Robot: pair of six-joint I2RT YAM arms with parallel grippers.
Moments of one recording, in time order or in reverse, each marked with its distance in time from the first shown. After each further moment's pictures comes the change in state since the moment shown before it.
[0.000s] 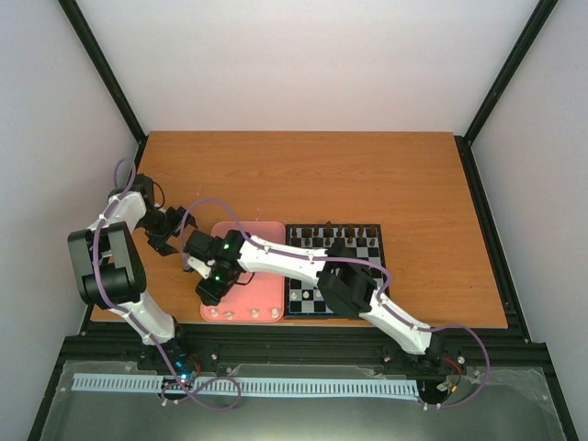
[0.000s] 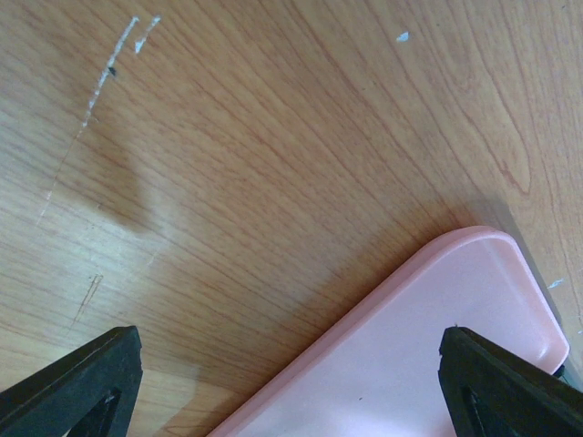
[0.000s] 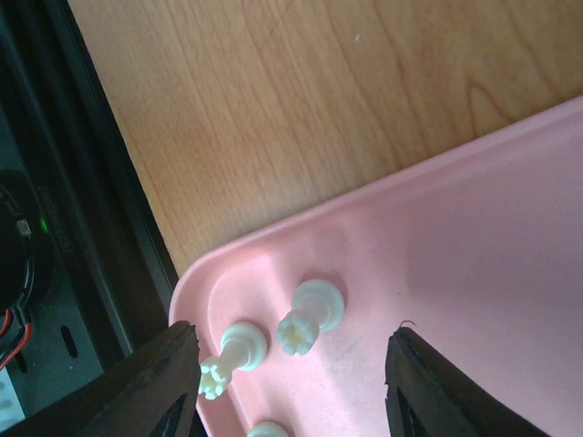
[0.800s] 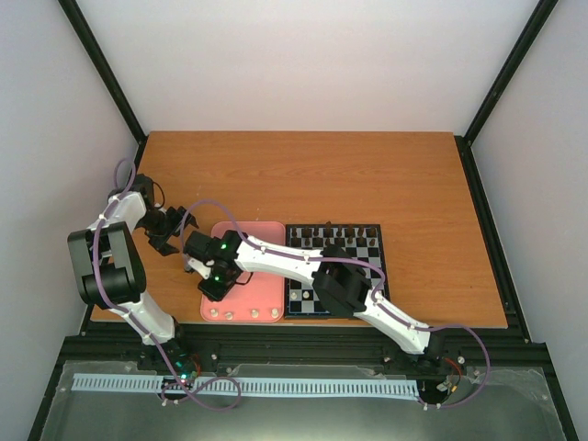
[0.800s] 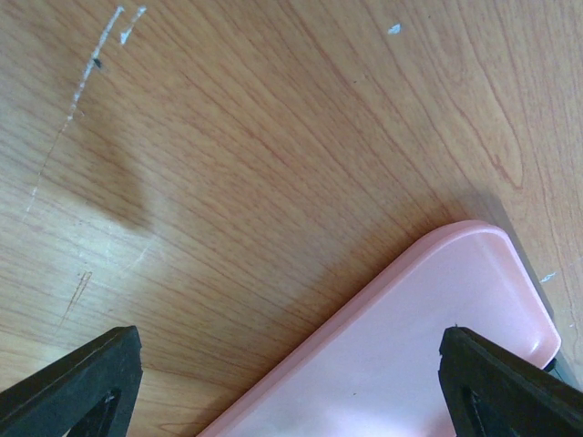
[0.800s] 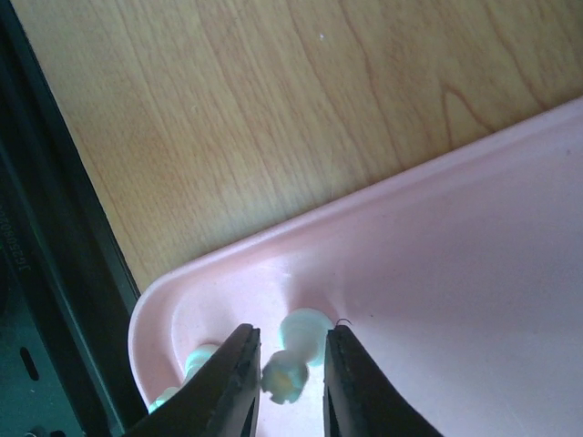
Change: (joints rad) left arm 0.000 0.000 0.000 0.001 0.019 0.000; right arm -0.006 0.062 0.074 -0.043 0.019 -0.007
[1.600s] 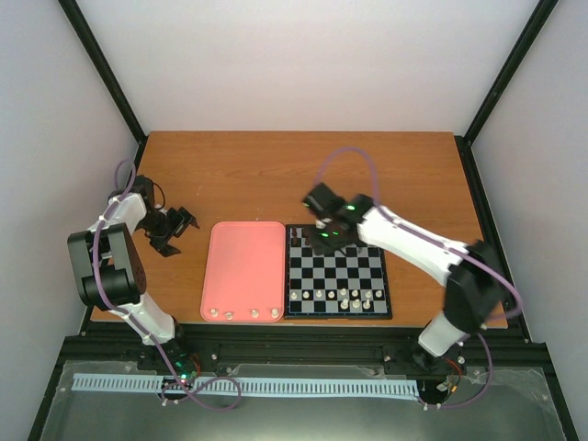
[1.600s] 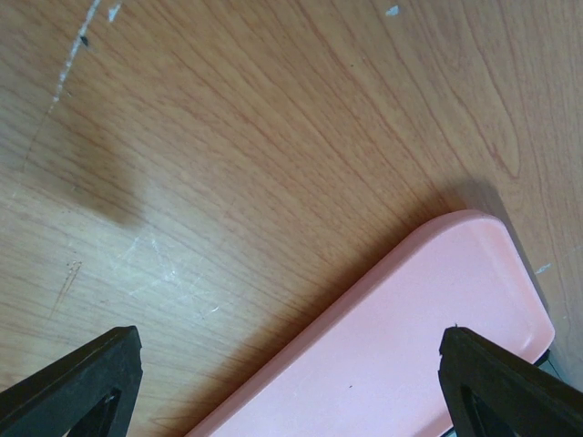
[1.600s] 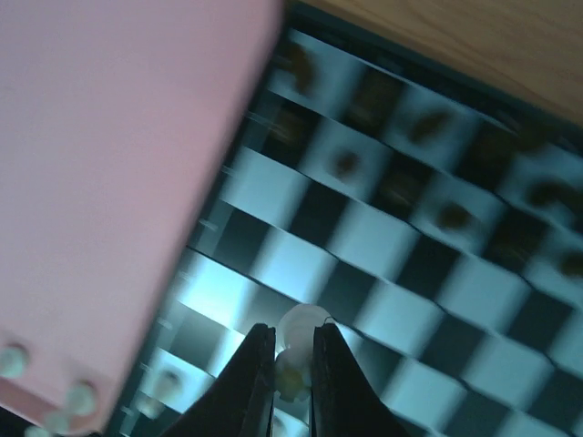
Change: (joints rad) left arm 0.000 -0.009 -0.015 0.006 0.016 -0.004; right arm -0.380 -0.814 -0.859 0.074 0.325 0.246
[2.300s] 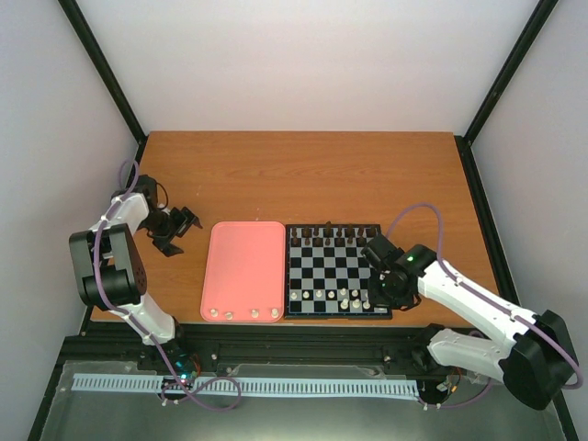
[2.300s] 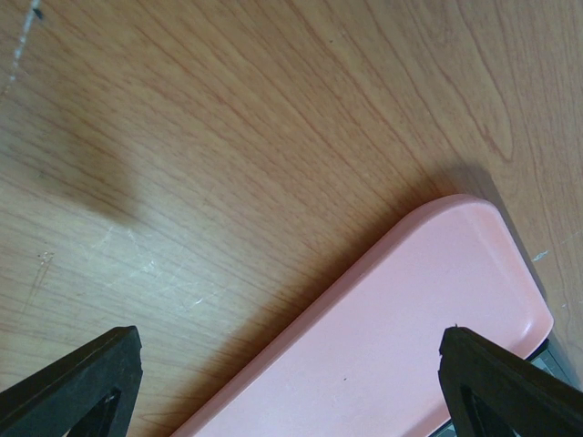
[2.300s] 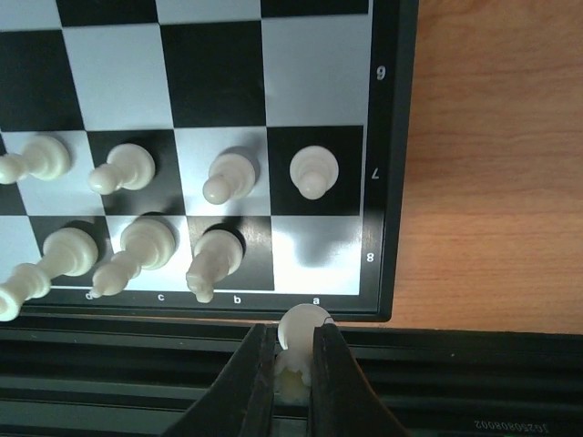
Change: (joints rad) left arm -0.027 -0.005 -0.005 0.003 0.012 -0.004; right arm -0.169 -0.621 -0.668 -0.206 -0.041 0.305
